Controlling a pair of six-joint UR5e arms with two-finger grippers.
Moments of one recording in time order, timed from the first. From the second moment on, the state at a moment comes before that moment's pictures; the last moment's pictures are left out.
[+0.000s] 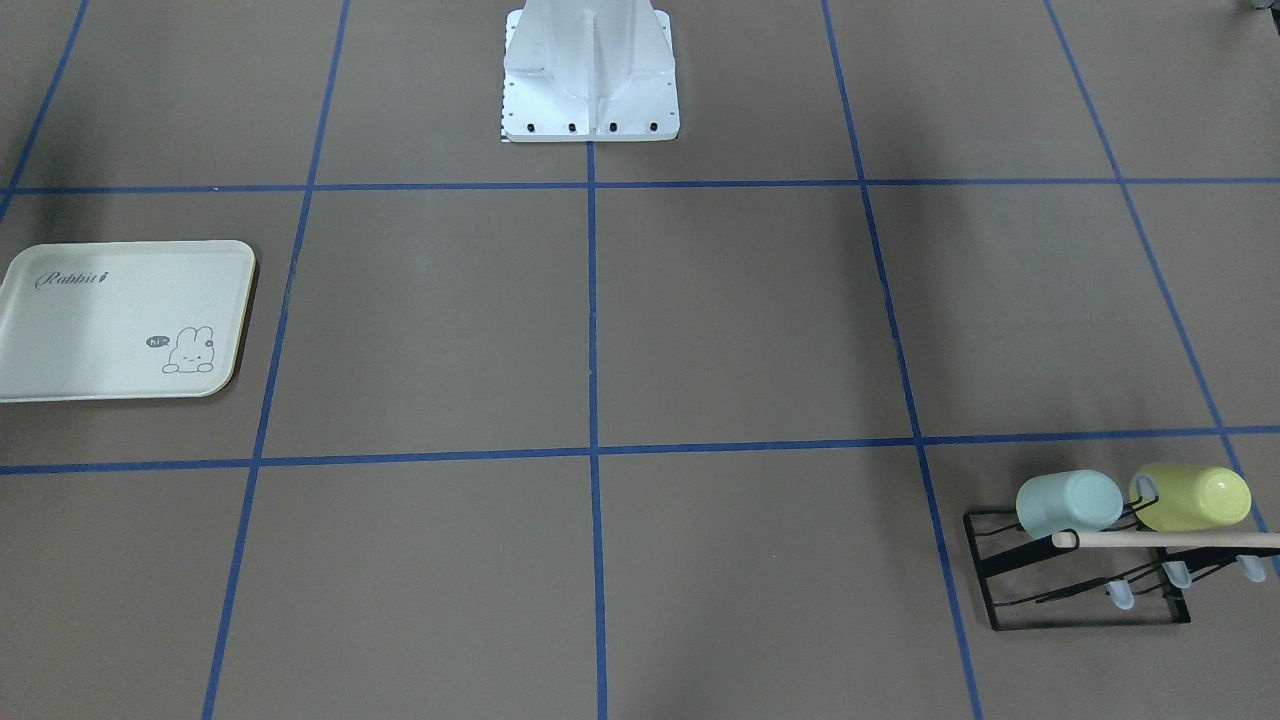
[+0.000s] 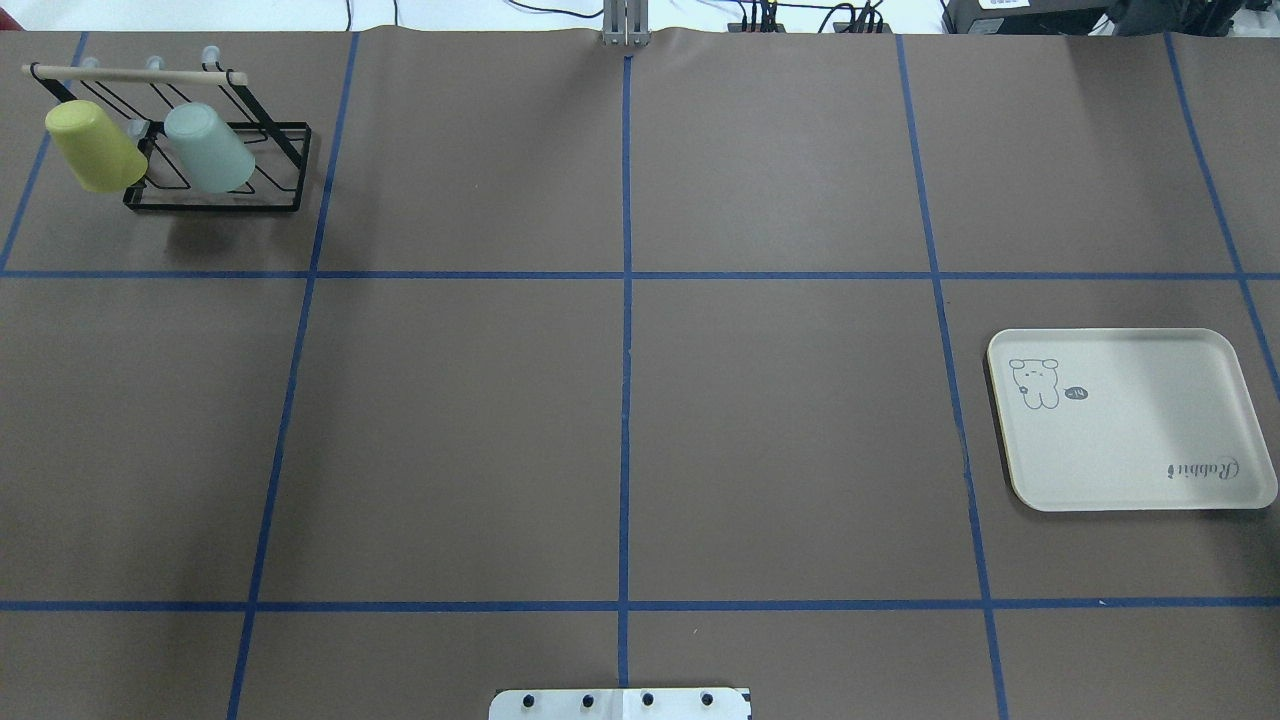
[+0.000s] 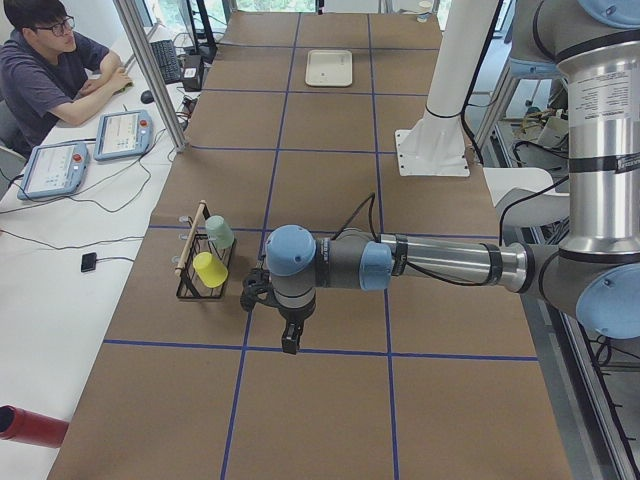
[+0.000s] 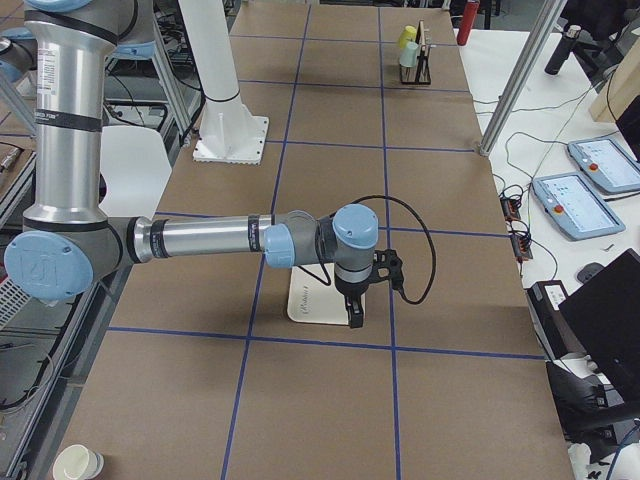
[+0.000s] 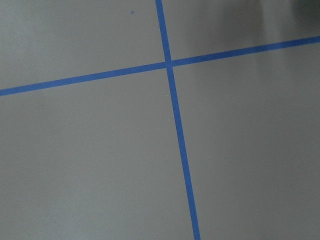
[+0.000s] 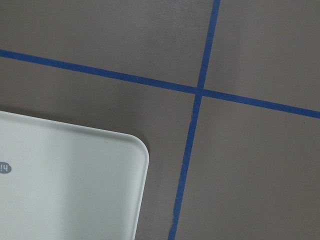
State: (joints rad) left arm -1.58 -1.44 -1.78 -1.51 -2.35 0.16; right arm 1.48 -1.68 1.77 -1.52 2.30 -0.02
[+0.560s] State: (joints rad) left arm -1.58 -1.45 -1.78 -1.52 -2.35 0.16; right arm 1.48 -1.68 1.77 -1.52 2.30 -0.02
